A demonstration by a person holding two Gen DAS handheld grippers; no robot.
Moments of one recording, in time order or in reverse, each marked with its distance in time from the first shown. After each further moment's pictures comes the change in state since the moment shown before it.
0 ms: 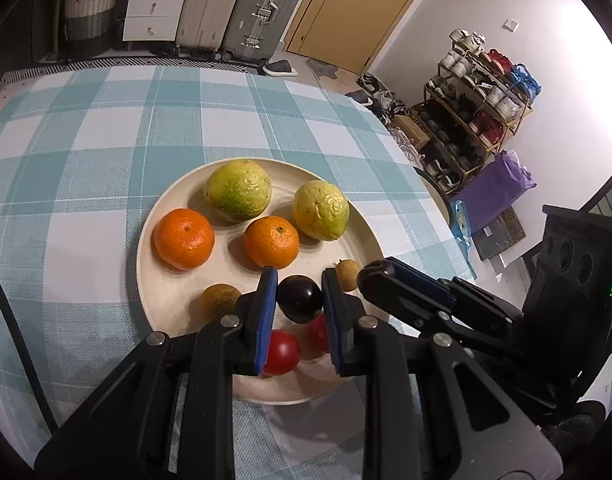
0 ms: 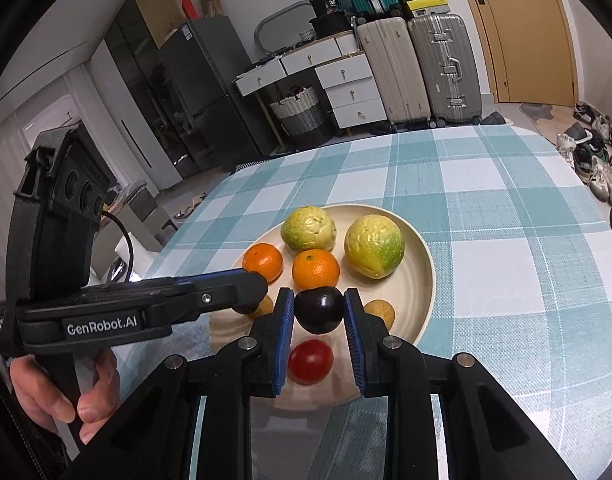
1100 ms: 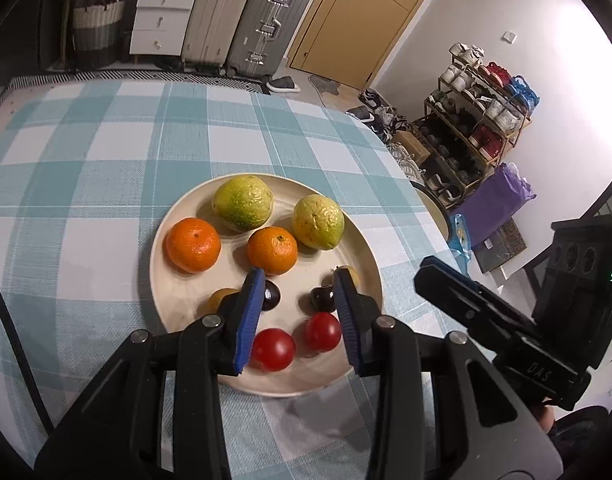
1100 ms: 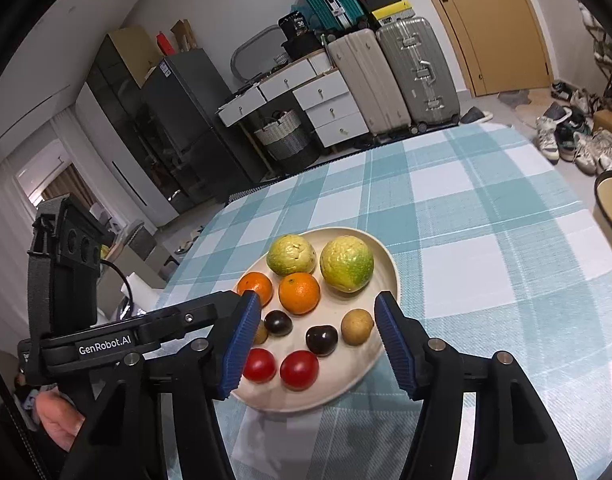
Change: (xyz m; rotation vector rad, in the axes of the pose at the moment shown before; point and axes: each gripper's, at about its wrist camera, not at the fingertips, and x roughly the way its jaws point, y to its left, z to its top) left arm -0.025 -0.005 -0.005 -0.002 -0.072 0.020; right arm -0.034 -0.019 0.003 0.120 -0.086 -0.001
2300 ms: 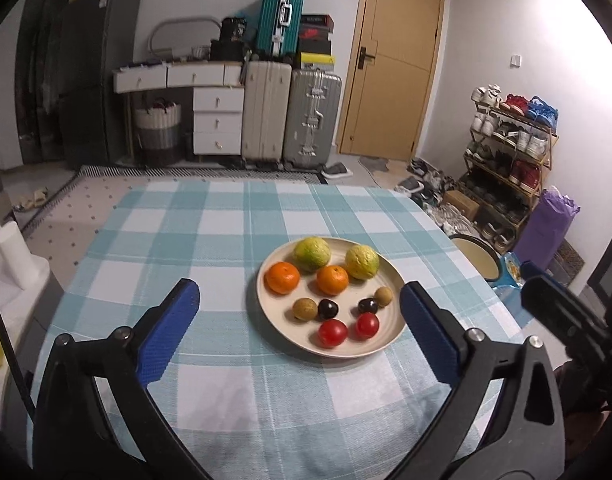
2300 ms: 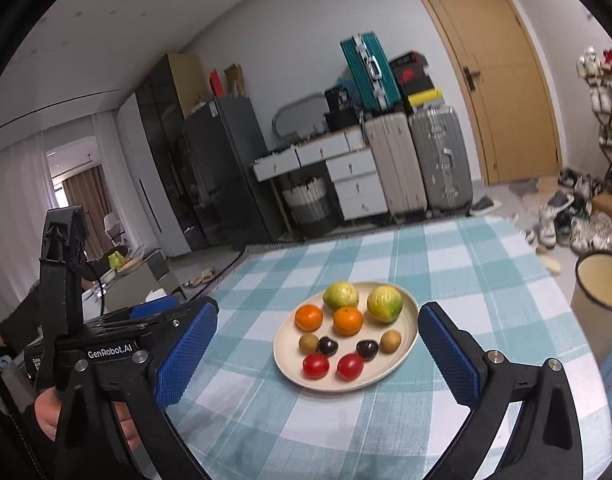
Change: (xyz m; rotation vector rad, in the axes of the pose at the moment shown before) left arm -0.155 -0.031 -0.072 0.120 -0.364 0.268; right arm -0.107 0.070 -0.044 -0.184 -0.294 0.006
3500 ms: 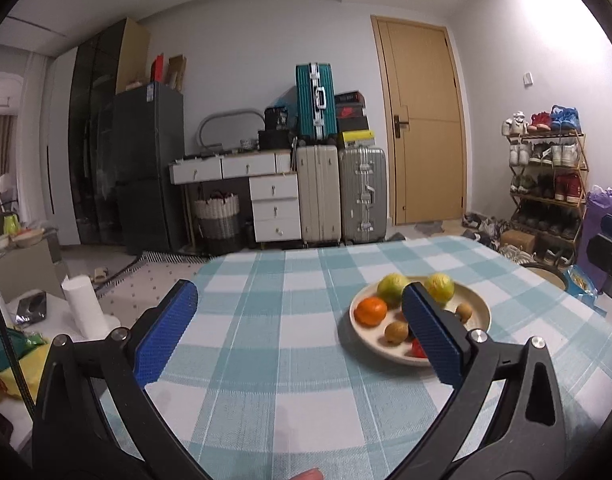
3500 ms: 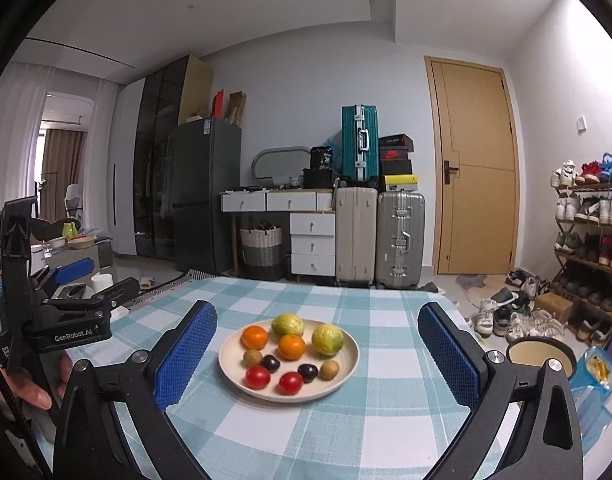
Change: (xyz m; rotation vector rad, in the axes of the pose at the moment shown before) left arm -0.040 0.039 -0.069 0.112 -0.329 0.217; right arm -0.034 0.028 -0.042 -0.275 -0.202 -0.208
